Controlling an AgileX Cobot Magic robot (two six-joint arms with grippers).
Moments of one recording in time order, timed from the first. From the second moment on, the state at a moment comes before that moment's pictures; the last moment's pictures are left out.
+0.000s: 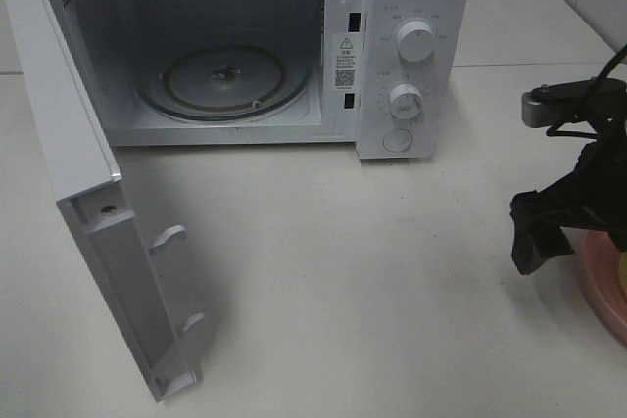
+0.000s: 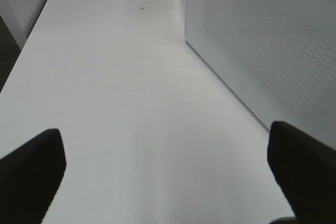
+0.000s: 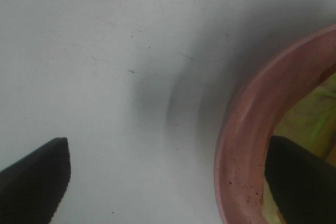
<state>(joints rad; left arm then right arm) 0.02 0.00 -0.50 -0.05 1.04 0.04 0.21 1.50 -0.77 -0.04 0.68 0.04</state>
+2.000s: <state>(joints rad) 0.02 0.00 -0.50 -0.05 1.04 0.04 0.13 1.77 -0.77 -0.18 0.64 0.16</state>
